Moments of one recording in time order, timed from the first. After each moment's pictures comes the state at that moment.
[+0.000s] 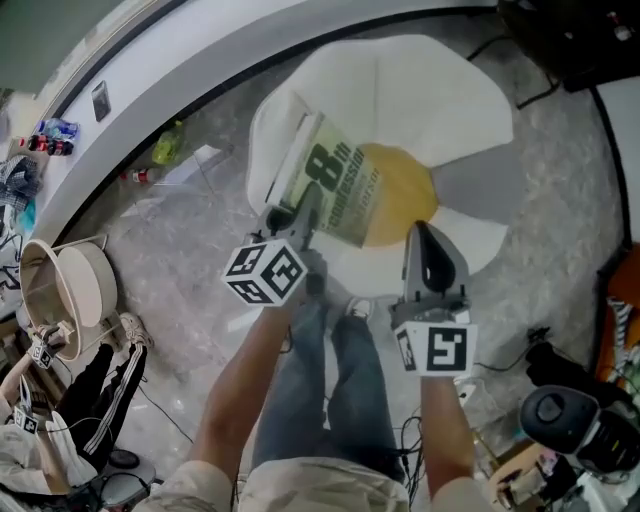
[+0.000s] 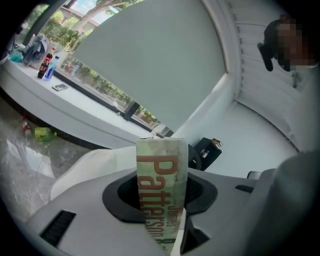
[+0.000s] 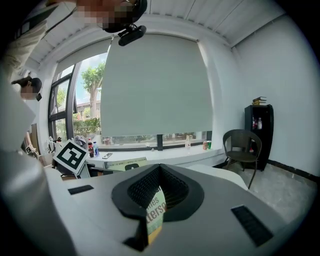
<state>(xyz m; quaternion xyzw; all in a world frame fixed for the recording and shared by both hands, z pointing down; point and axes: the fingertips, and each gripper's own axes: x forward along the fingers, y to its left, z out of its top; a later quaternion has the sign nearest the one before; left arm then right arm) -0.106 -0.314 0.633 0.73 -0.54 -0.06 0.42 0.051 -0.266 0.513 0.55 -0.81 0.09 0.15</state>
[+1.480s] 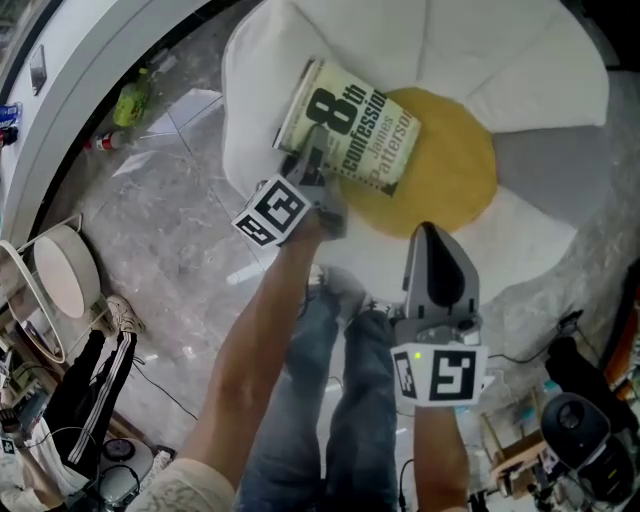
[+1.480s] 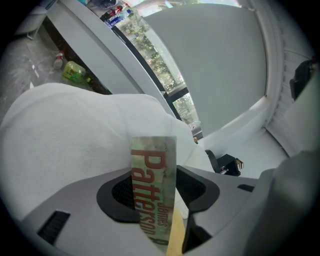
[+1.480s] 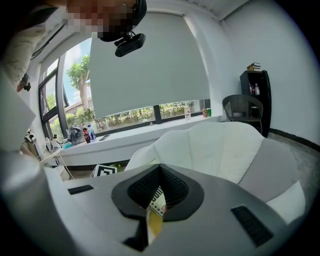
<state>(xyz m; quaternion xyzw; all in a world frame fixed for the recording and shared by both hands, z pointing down) -0.123 -0.367 0.951 0.62 -0.55 -0.16 0.54 0.023 -0.275 0.752 0.55 -0.79 0.20 0.19</state>
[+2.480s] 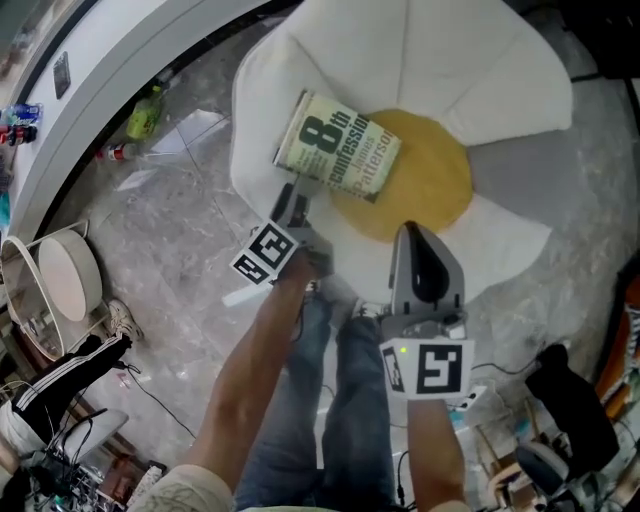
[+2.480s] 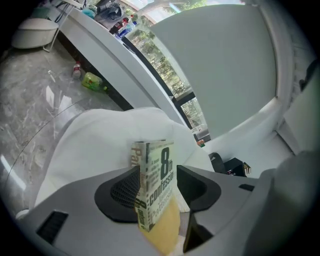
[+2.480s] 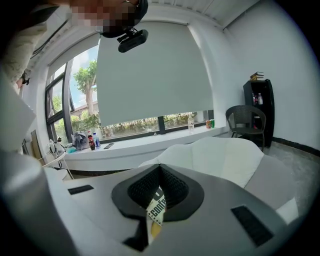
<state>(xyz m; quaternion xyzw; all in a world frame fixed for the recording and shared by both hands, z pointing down) -0.135 -0.294 0.911 0.56 -0.59 -0.14 0.56 0.021 -0.273 0.683 0.54 -0.81 0.17 0.16</state>
